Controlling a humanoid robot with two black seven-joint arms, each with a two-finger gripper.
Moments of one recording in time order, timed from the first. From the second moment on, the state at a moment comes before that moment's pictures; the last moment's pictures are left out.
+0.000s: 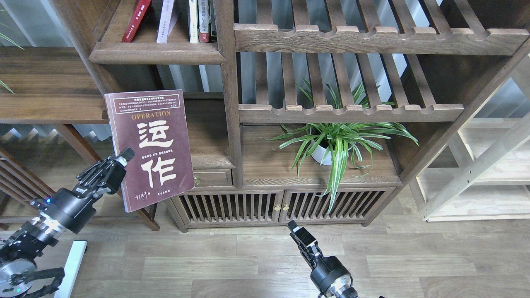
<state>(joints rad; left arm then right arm) -0.07 0.59 -0.94 -1.30 0.37 -0.49 -0.39 -0.01 0.02 0.75 0.79 0.14 0.58 0.20</state>
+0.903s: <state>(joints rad) 0.10 0.53 -1.31 -1.40 0.68 -0.49 -0.37 -0.02 0.02 0.77 0.79 0.13 0.58 0.20</state>
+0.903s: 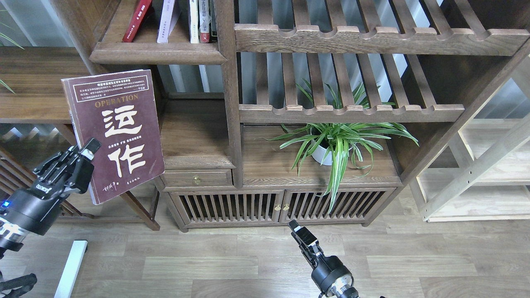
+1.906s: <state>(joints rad) 0.12 0.62 -1.47 -1.58 0.44 -0.49 -0.10 -0.02 0.02 0.77 0.79 0.13 0.58 0.20</state>
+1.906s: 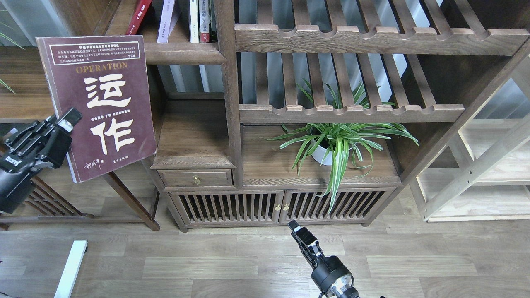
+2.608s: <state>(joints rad) 0.12 0.48 -1.45 -1.50 0.26 -0.49 0.15 -0.02 0.02 0.77 0.79 0.12 0.58 0.20</state>
